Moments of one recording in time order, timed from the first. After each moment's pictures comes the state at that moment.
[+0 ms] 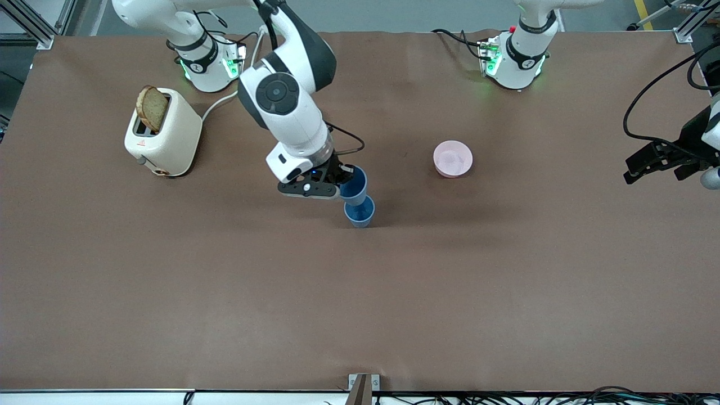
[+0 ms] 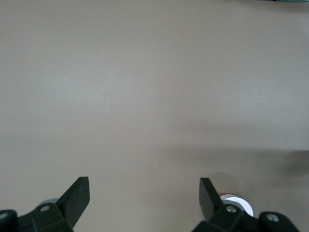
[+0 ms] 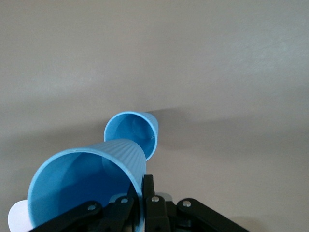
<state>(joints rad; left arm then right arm) -0.02 0.03 0.01 -1.60 0.00 1.74 -0.08 0.77 0.41 -0.08 -1.62 0.18 2.15 0.76</state>
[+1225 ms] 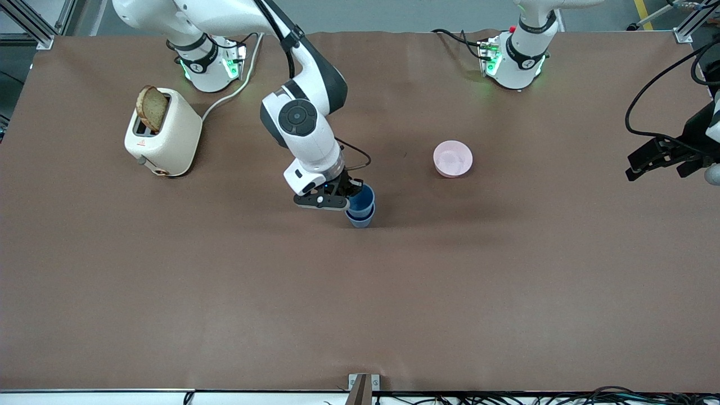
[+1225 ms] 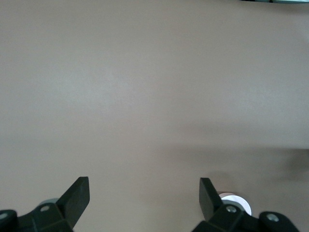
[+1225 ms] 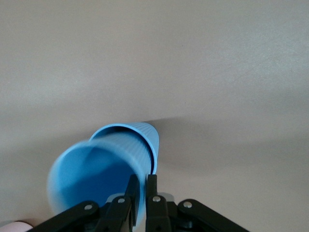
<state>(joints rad) -0.03 0.03 0.01 -1.58 0.00 1.71 -0.07 0.78 0.49 -0.08 -1.68 0.18 2.32 0.76</state>
